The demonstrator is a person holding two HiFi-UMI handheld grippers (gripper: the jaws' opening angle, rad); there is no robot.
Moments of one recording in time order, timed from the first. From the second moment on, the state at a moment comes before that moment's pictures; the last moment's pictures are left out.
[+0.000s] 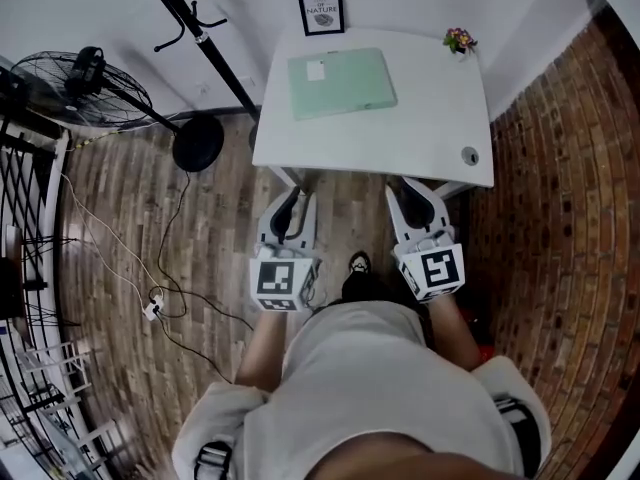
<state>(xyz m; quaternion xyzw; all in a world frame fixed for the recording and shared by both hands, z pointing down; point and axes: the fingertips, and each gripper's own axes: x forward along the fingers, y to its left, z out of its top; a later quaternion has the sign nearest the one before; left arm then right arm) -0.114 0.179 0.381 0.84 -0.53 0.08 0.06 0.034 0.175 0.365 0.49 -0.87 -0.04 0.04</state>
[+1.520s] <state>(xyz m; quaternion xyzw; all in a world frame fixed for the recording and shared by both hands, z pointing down) -0.102 0.057 0.405 0.84 -0.54 0.08 0.08 0.054 0.065 0.395 0.48 -0.88 -0.01 0.05</state>
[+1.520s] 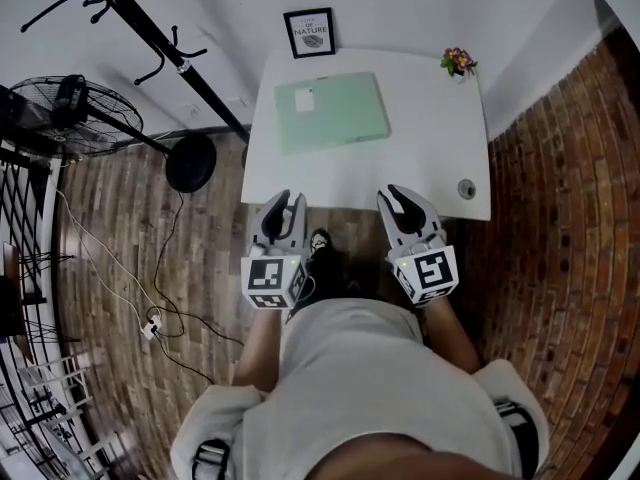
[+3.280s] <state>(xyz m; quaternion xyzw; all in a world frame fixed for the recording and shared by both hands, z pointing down) -0.171 -0.167 0.439 0.89 -0.43 0.09 0.14 -0.022 -0.125 0.427 0.55 -0.82 0.04 0.14</state>
